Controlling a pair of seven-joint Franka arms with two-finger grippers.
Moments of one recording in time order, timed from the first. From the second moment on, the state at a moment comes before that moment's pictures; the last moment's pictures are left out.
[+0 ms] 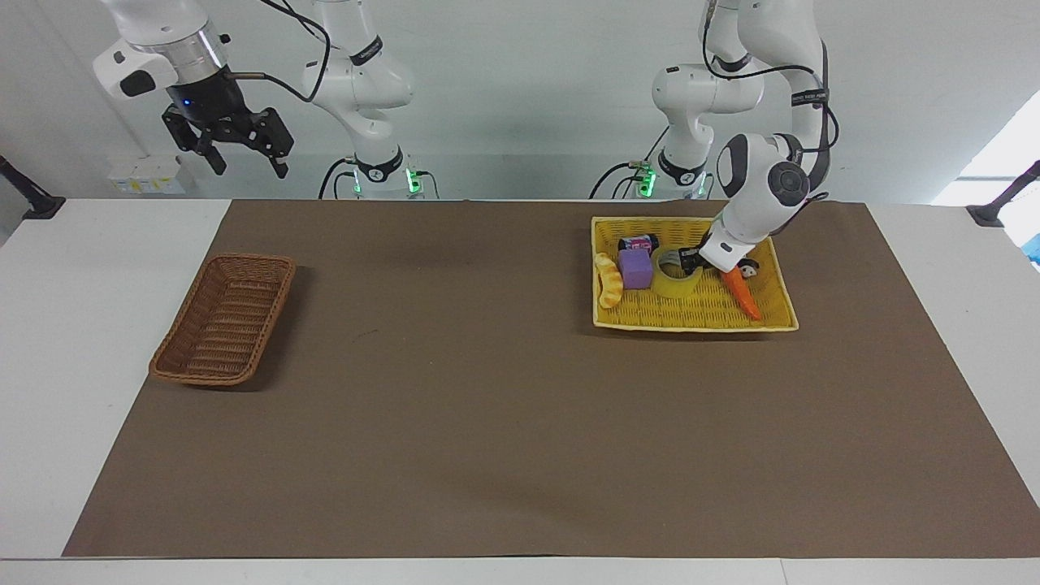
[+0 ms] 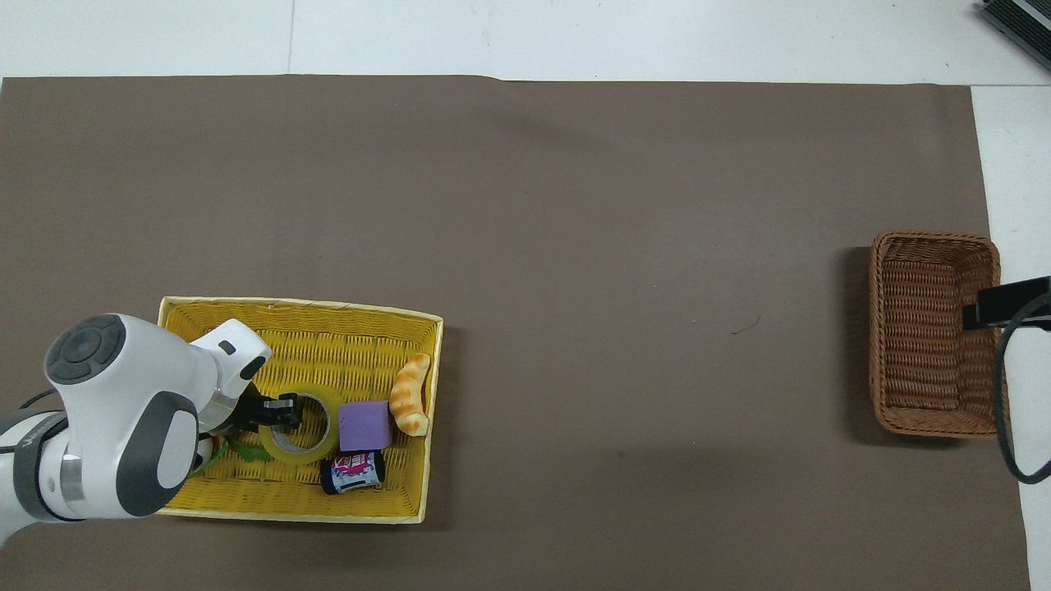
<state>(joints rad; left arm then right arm) -0.06 -0.10 -0.10 -2.46 -0.16 2.12 -0.11 0.00 -0.11 -0.06 -1.57 0.01 1.43 0.05</state>
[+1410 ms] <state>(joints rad) -0.26 -0.07 -0.13 -2.06 -0.42 1.95 -0.47 0.00 -0.11 -0.06 -1.57 0.01 1.43 0.05</state>
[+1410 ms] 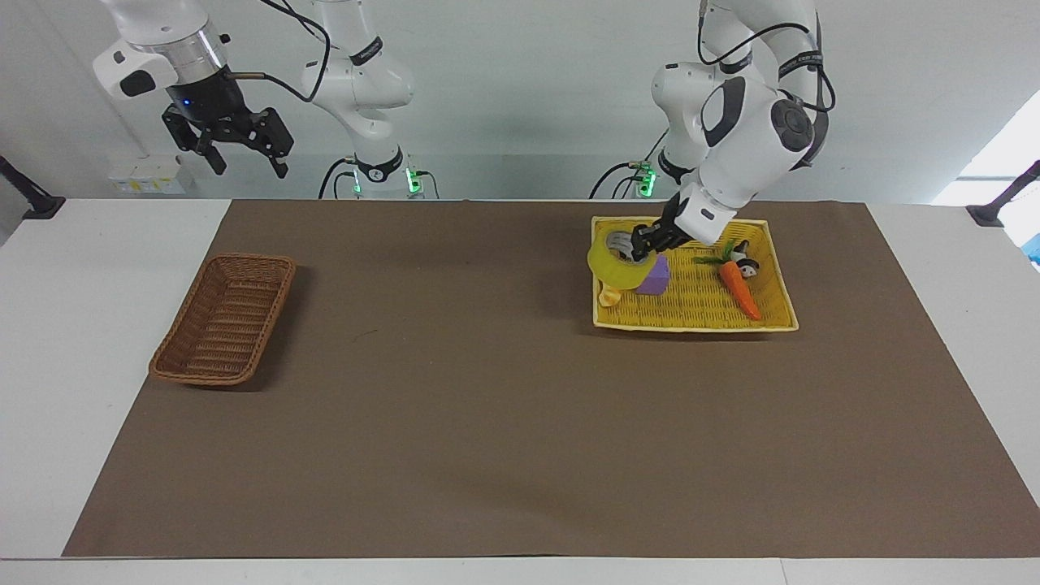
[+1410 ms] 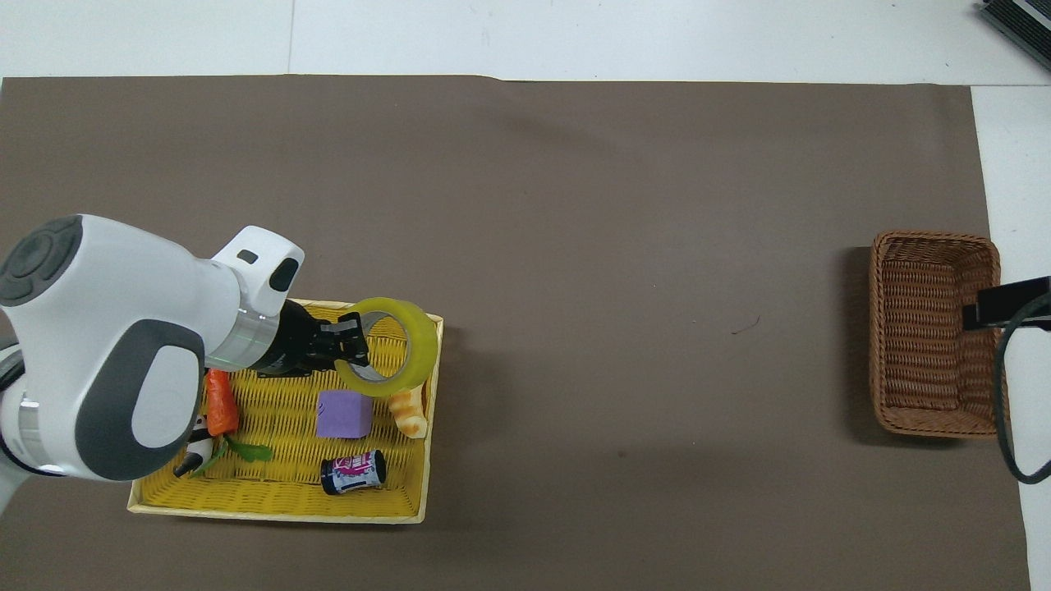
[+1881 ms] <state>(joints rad) -0.48 -0.06 -0.13 -2.05 -0.69 2.18 -0.54 0.00 -0.11 -0.06 -1.57 0.01 1.43 0.05</state>
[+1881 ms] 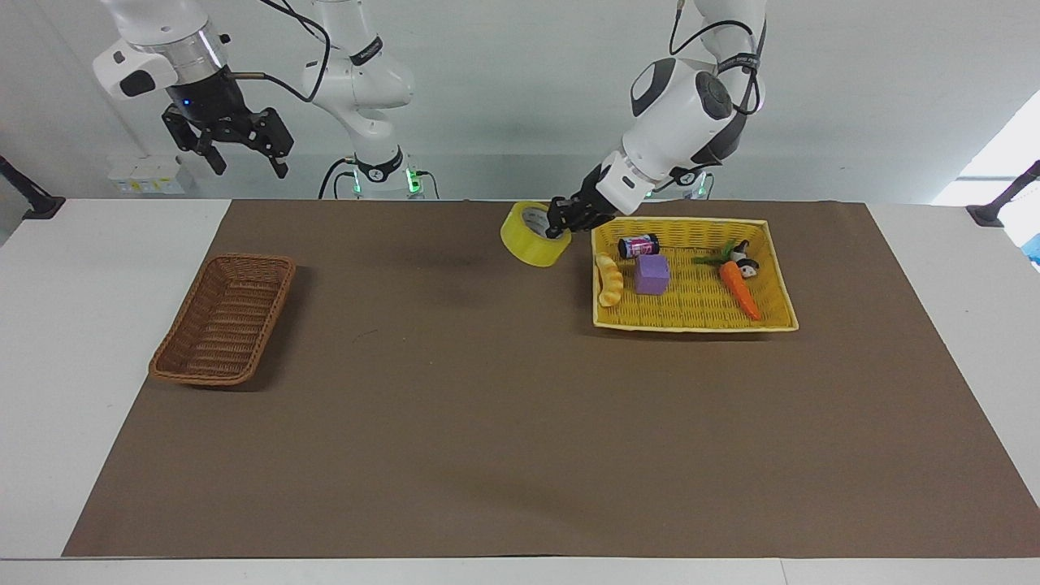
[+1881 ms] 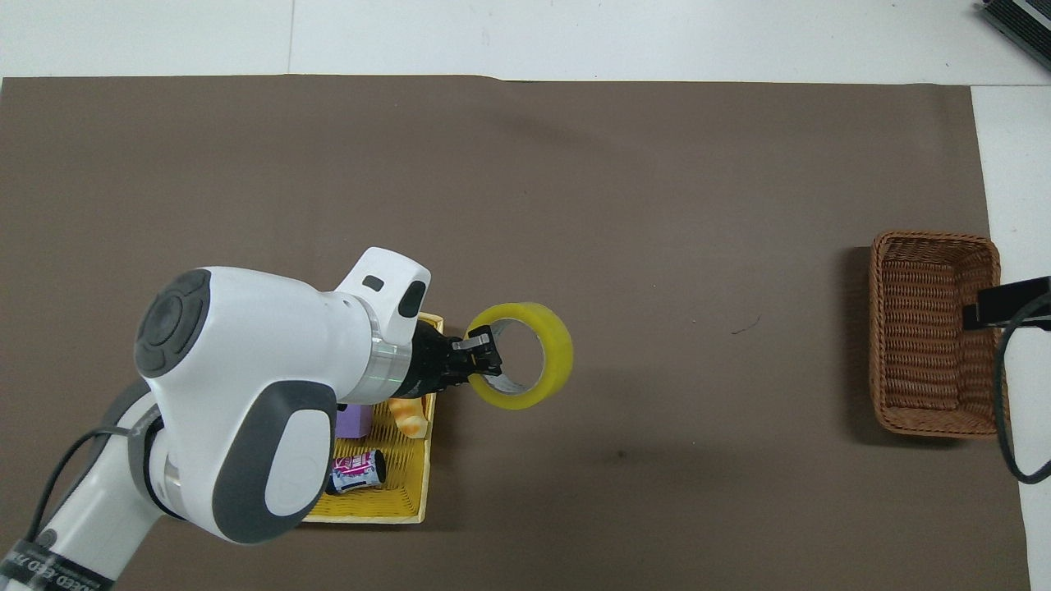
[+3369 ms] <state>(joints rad) -0.57 -0.06 -0.17 -2.05 -0.82 2.25 -0.57 0.14 -0.07 -0.02 -1.75 0.55 1.62 0.05</state>
